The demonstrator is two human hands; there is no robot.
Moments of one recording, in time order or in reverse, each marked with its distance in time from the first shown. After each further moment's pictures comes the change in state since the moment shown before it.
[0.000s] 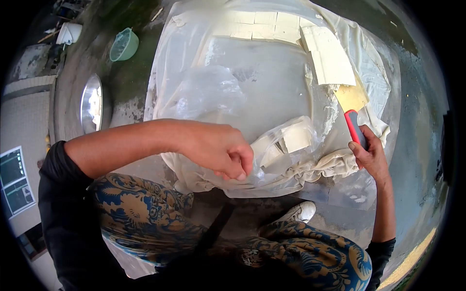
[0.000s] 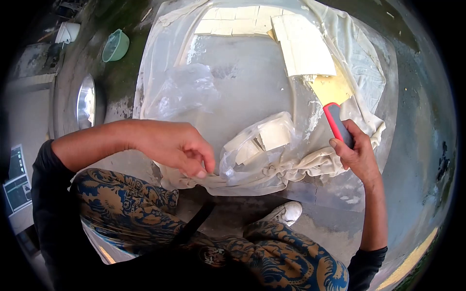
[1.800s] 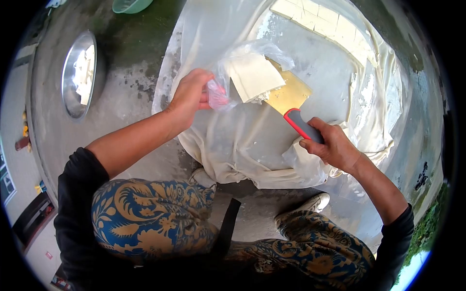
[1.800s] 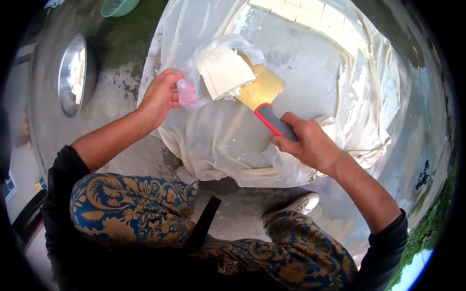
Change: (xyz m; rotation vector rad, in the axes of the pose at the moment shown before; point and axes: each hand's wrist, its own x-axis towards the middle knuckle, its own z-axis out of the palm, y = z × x) left_hand -0.035 -0.207 -0.027 -1.095 1.126 0.187; right_hand 0.059 -0.116 0.190 -0.473 -0.472 -0.104
